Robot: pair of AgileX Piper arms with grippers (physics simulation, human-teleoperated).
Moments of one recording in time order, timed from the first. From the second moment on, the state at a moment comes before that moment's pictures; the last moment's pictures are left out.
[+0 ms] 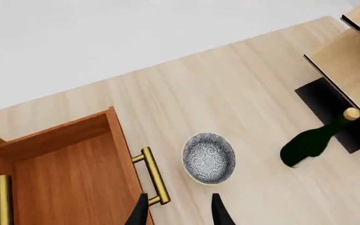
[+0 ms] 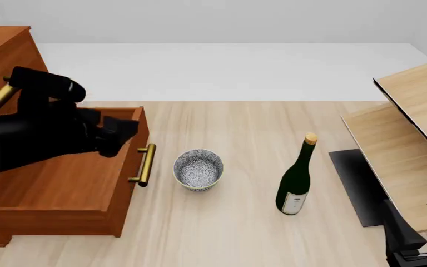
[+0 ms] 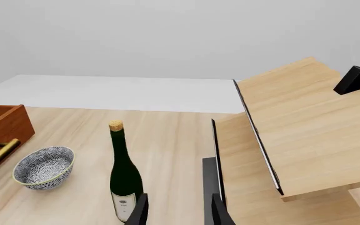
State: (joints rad) left arm -0.44 1.01 -0.81 0.39 -0.05; right arm 0.07 0.00 0.00 0.08 0.00
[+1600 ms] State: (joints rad) left arm -0.96 1.26 -1.01 -0.06 0.04; right arm 0.08 0.00 0.00 0.09 -0.01
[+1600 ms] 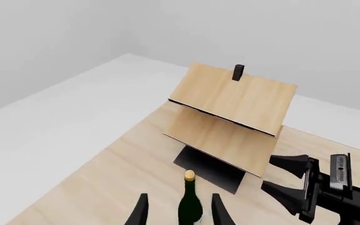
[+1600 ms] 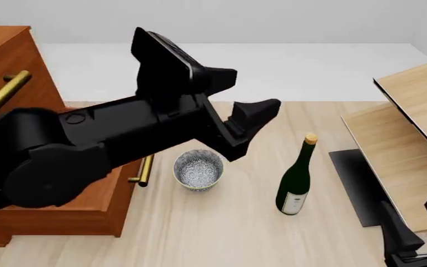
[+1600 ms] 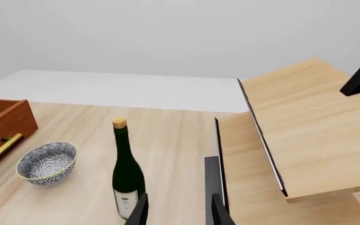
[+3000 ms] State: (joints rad) left arm -1.04 1.61 -1.20 -0.11 0.06; right arm 0.10 0.00 0.00 0.10 -0.01
